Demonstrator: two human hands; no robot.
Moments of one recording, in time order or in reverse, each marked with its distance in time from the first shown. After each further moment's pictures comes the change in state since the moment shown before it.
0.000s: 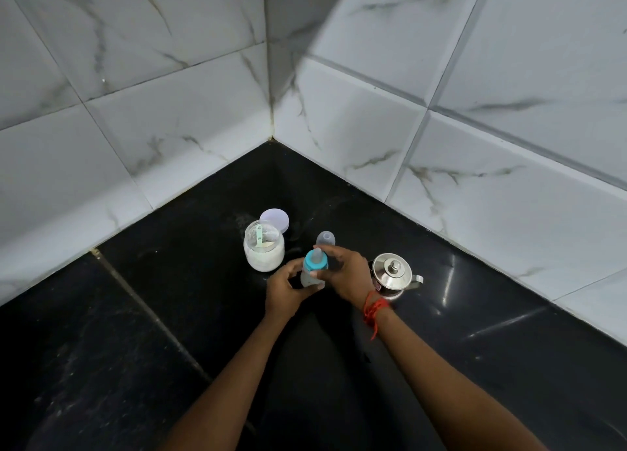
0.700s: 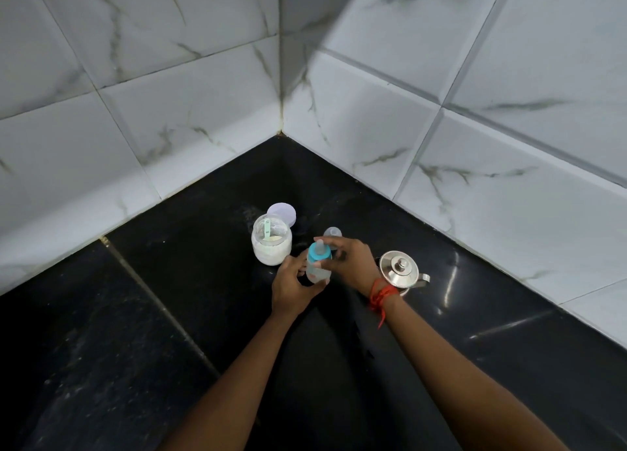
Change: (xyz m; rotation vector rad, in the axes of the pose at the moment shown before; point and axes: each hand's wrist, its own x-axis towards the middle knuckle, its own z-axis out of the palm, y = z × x) left_hand 0.000 -0.010 0.004 0.202 0.050 0.001; right_hand 0.010 -0.018 -0.009 -0.121 -0.080 -0.042
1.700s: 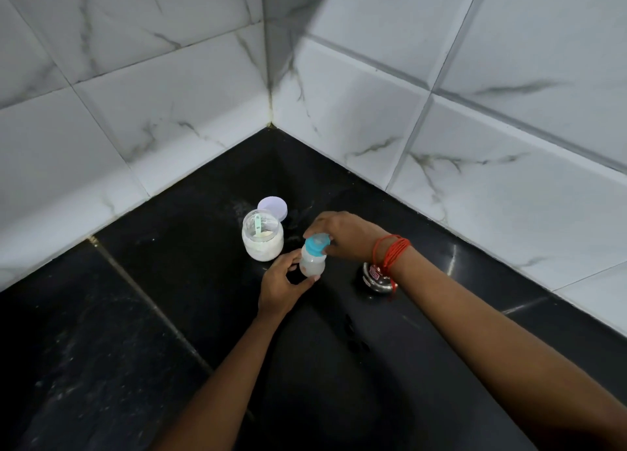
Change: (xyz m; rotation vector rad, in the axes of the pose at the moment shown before) left_hand -0.006 -0.006 -0.003 -0.019 0.033 0.067; right_hand 0.031 -0.034 -0.055 -0.504 -0.392 -0.372
